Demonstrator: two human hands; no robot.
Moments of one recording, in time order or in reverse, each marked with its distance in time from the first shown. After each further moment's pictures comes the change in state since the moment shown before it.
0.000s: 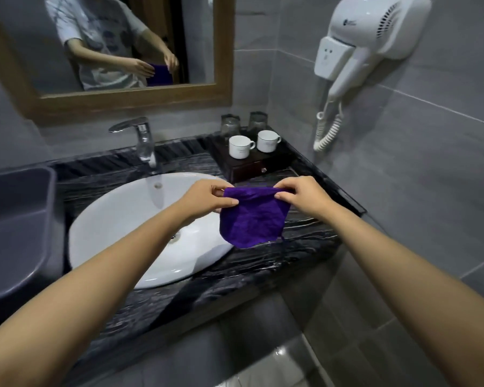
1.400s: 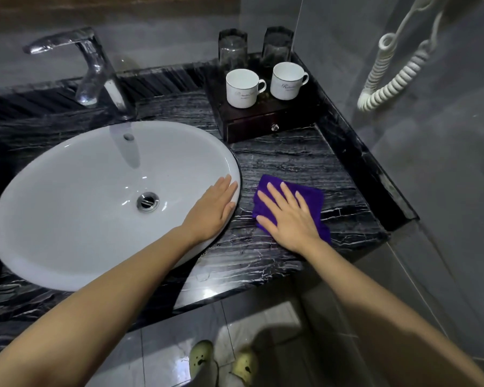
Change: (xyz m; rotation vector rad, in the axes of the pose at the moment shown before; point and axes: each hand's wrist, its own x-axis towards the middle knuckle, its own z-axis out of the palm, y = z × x) left_hand 0.119 -0.168 0.074 0.784 0.068 0.052; right_hand 0.053 0.163 0.144 -0.426 -0.292 -0.046
